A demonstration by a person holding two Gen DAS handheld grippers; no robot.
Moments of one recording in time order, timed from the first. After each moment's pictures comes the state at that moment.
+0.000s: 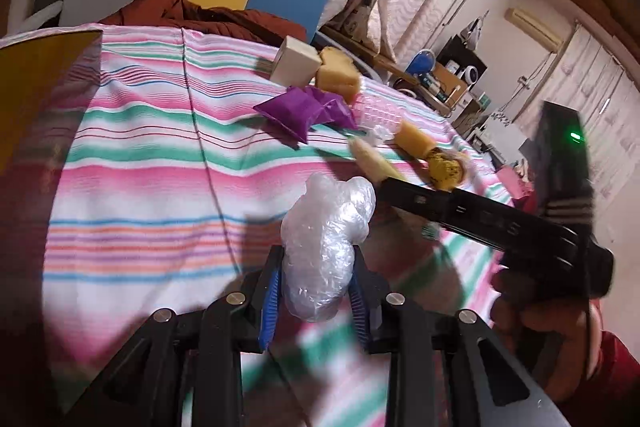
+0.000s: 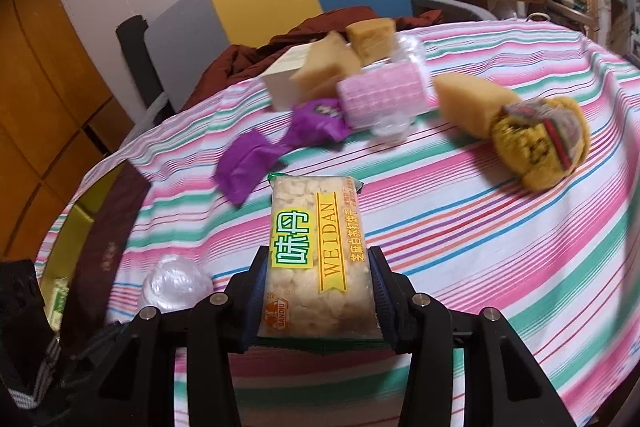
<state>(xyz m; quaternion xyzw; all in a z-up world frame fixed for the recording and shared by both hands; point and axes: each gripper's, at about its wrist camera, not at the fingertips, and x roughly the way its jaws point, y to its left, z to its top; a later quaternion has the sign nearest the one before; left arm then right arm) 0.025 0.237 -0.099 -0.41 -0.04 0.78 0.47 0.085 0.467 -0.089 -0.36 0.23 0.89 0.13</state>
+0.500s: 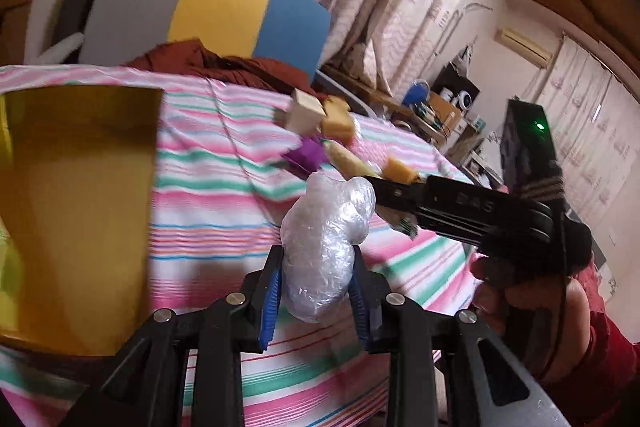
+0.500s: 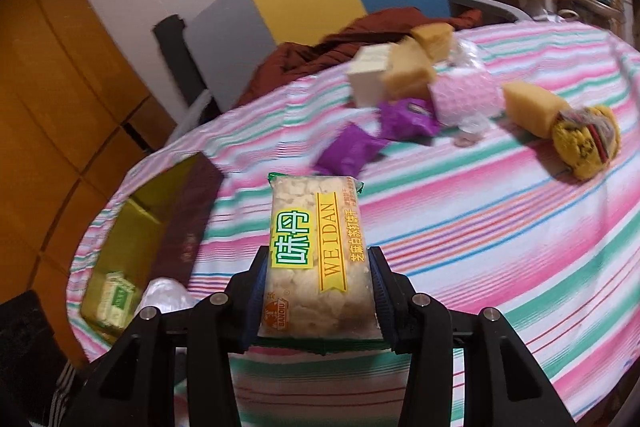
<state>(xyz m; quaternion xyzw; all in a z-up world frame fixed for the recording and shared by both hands) 0.041 0.158 -0.050 -0.35 -0.06 0.82 0.46 0.083 0.408 -0.054 -0.35 0.25 0.90 0.06</state>
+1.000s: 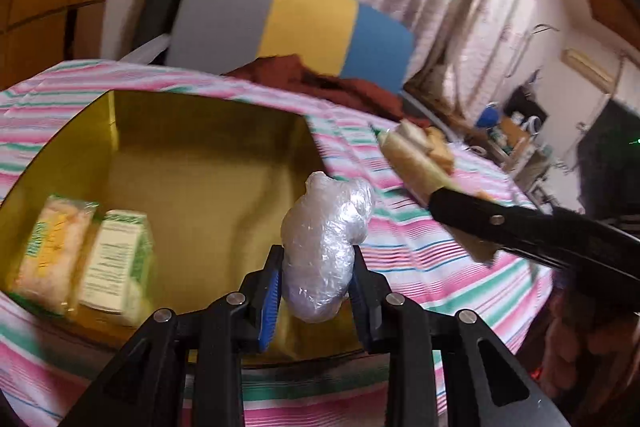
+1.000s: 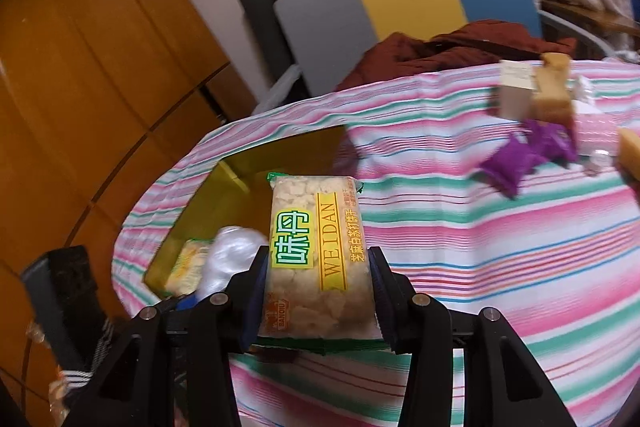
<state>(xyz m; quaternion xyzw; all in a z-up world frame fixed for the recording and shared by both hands) -0.006 0.082 -0.050 -0.37 -0.06 0.87 0.32 0.054 0.296 -0.019 -0.35 0.21 0.91 -0.07</state>
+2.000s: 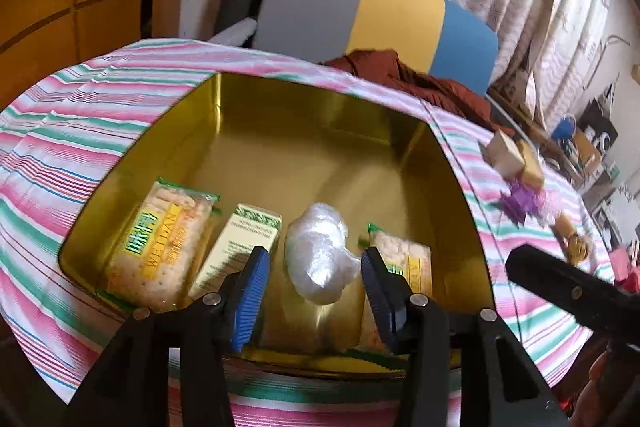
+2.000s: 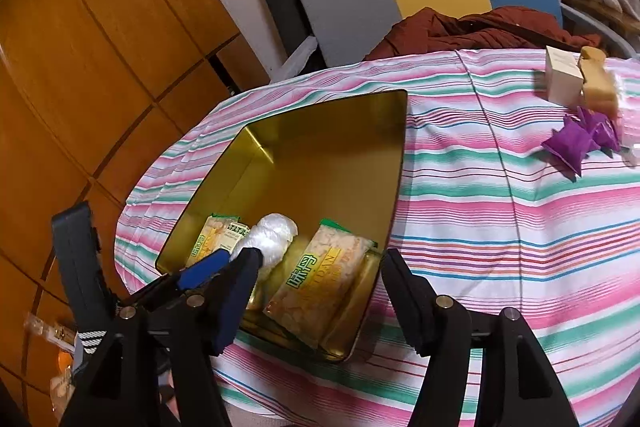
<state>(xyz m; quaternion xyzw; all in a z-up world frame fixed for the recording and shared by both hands) -0.033 0.034 -0.055 -0.40 -0.05 0.89 0.19 0.031 0.237 -0.029 -0.39 0.20 0.90 -0.07</state>
